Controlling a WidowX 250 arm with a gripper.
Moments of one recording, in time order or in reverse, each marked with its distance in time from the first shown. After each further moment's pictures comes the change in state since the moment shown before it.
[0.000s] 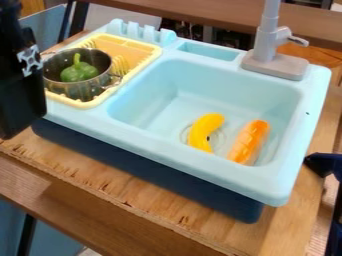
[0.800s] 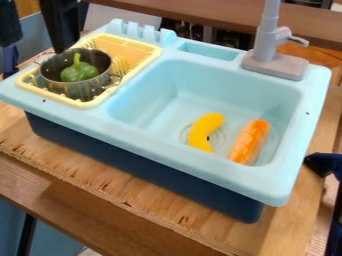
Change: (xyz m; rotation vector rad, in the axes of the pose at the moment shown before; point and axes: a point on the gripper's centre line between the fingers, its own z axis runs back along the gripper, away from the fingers) arm 0.088 0.069 -0.015 0.031 0.011 0.197
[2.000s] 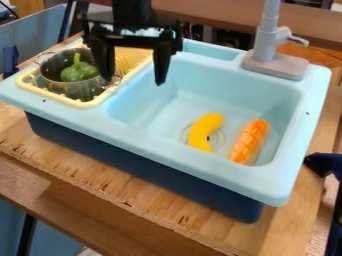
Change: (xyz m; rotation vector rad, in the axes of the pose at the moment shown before) arm 0.071 -0.052 -0.072 0.062 -0.062 0.199
